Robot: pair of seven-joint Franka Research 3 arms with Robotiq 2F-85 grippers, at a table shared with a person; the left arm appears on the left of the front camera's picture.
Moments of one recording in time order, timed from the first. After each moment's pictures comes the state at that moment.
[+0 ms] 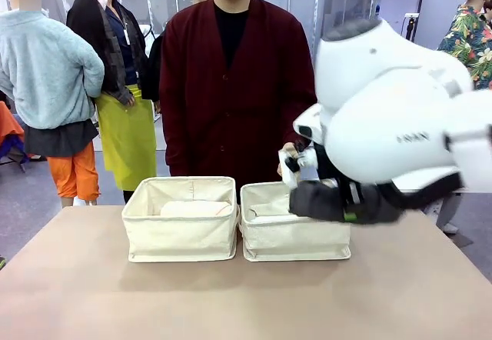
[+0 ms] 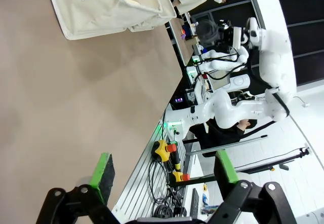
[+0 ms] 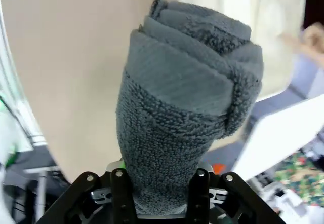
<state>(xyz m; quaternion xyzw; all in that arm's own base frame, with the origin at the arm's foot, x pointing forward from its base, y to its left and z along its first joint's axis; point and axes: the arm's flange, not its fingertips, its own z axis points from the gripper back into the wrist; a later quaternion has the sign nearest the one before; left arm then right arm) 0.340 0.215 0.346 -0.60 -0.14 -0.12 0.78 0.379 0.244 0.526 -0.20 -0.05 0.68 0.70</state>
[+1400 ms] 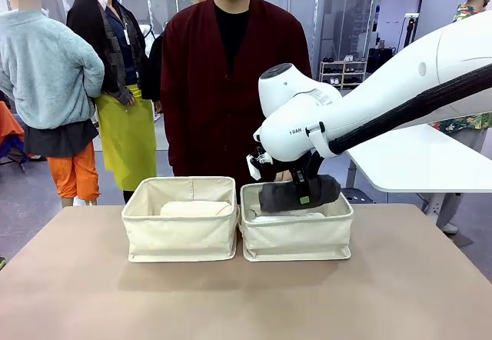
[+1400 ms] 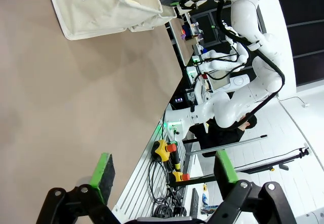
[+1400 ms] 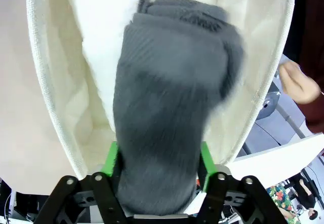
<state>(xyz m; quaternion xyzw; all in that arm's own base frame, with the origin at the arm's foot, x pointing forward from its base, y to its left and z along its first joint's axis) 0.340 0.215 0.346 -0.60 -0.14 -0.12 0.78 0.581 0.301 0.445 -0.18 0.01 0.72 0.67</state>
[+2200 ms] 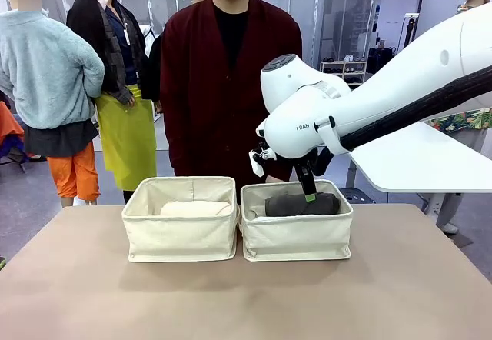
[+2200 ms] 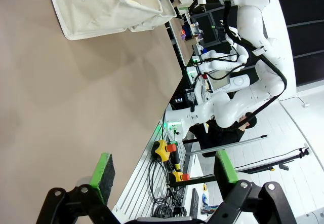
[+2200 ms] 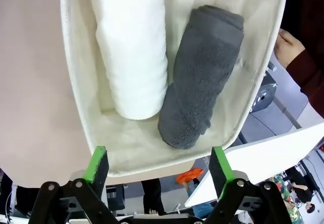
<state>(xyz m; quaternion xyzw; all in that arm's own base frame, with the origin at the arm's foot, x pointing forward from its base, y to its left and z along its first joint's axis) 0.340 0.215 0.346 -0.60 -0.14 -0.12 0.78 0.561 0.294 0.464 -0.20 0.00 0.71 0.67</state>
